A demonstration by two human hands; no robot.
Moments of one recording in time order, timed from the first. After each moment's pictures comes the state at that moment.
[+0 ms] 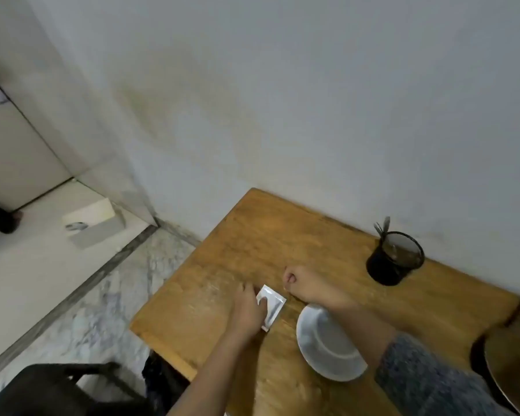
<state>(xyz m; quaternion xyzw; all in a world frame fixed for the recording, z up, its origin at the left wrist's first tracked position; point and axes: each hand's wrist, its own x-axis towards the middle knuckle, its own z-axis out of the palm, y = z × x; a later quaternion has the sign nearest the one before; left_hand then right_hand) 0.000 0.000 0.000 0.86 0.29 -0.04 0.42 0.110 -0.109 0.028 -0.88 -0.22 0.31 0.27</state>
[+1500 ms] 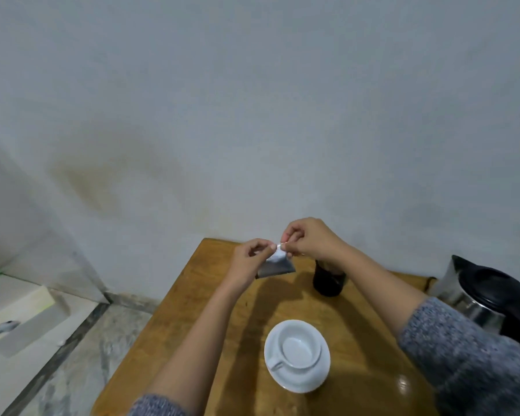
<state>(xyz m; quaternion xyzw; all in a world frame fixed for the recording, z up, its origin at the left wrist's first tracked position) 0.079 -0.036 0.141 0.75 0.02 0.07 0.66 0.128 -0.194 0.196 -0.87 -0.19 0.13 0.43</state>
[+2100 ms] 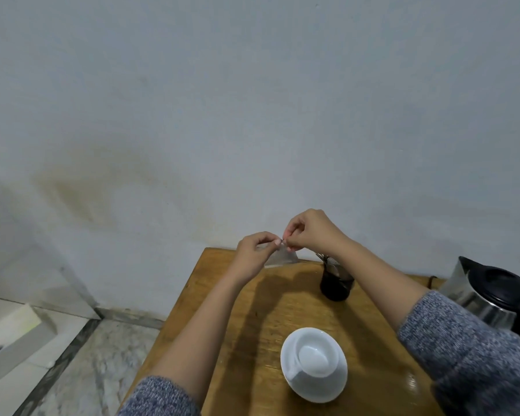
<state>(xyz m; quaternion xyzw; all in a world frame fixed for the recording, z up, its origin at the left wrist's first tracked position) 0.106 -0.007 0.166 0.80 -0.05 0.04 0.59 0.133 -0.161 0.228 -0.91 -0.14 0.08 0.39</state>
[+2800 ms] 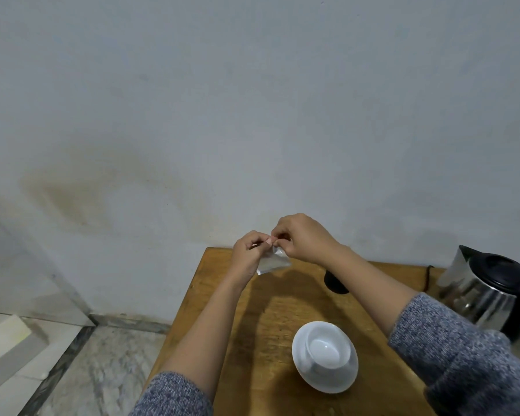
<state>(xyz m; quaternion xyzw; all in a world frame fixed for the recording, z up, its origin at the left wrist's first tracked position) 0.102 0.022 0.159 0.73 0.00 0.03 0.68 0.113 -0.121 0.222 -0.94 -0.26 -0.02 0.21</state>
